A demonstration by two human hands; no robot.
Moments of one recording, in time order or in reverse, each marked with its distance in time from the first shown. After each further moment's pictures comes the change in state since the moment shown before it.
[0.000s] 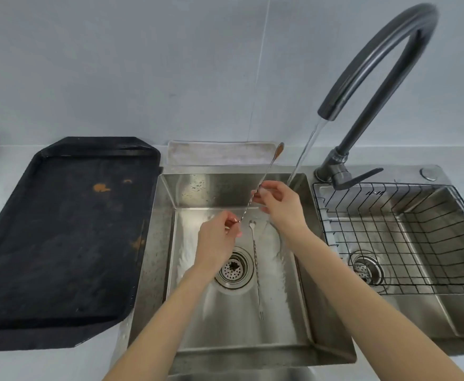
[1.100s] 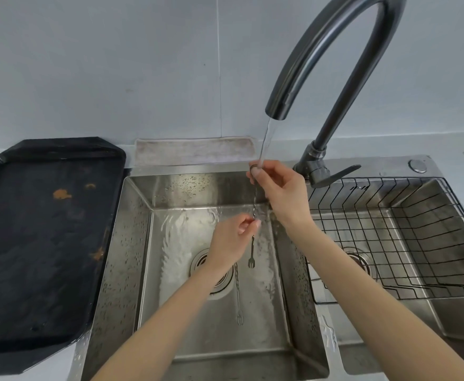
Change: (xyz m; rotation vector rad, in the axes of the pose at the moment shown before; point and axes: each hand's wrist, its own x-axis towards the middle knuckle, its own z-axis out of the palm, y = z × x) left_hand 0.023 0.025 0.078 0.057 -0.177 0.087; right_hand 0.028 -0.013 -0.060 0.053 -0.026 -0.249
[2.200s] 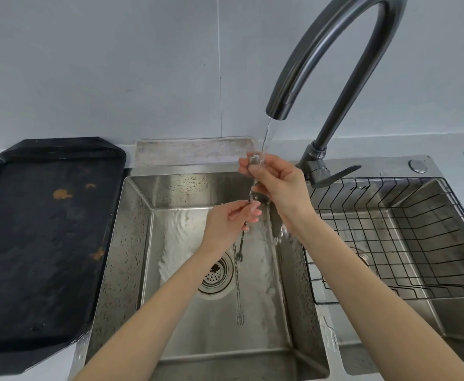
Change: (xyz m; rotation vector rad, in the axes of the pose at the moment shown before) left_hand 0.010 0.018 -0.017 -0.485 0.031 -0.088; right_hand 0.007 -0.008 0.001 0.278 -0.145 0.079
